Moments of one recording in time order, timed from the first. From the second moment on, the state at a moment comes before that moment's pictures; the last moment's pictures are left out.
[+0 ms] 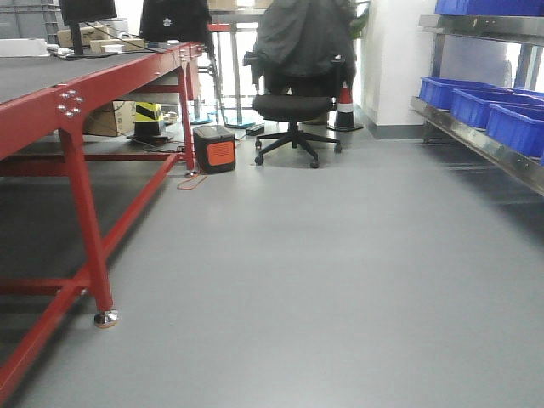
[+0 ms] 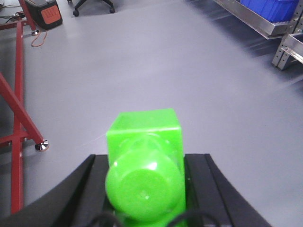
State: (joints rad) left arm -0.35 0.84 -1.21 0.08 0.91 0.00; right arm 0.13 0.69 -1.08 0.34 0.84 -0.29
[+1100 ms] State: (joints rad) left arm -0.35 0.84 -1.21 0.08 0.91 0.00; right arm 0.13 0.69 -1.08 0.34 0.85 -0.29
